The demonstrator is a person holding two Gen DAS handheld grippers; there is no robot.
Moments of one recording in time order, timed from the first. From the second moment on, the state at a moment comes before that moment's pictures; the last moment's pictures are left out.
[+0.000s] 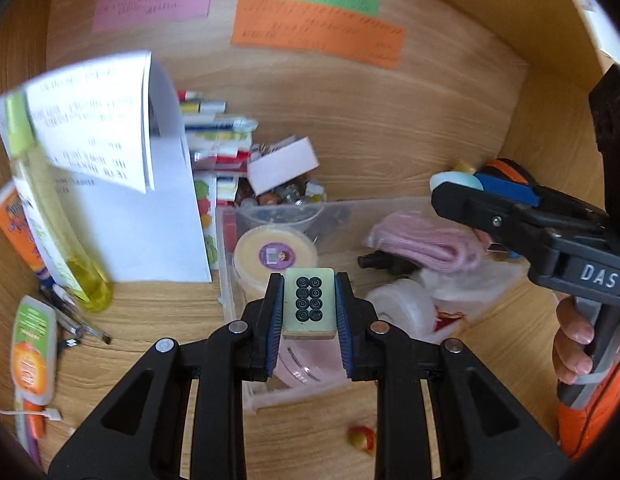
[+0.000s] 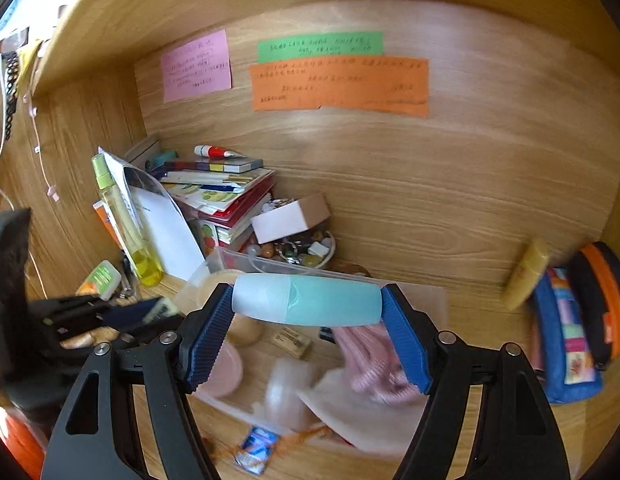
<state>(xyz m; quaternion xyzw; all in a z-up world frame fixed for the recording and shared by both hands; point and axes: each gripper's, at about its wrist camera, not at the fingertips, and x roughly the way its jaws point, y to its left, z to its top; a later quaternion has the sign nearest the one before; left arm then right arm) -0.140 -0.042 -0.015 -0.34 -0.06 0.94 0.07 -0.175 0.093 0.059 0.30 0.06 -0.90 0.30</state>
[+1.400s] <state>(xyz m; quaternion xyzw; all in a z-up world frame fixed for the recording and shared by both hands) -0.126 -0.057 -0.016 -0.33 -0.08 0.94 0.05 -0.174 0.053 0.007 0.33 0.14 -0.89 0.28</state>
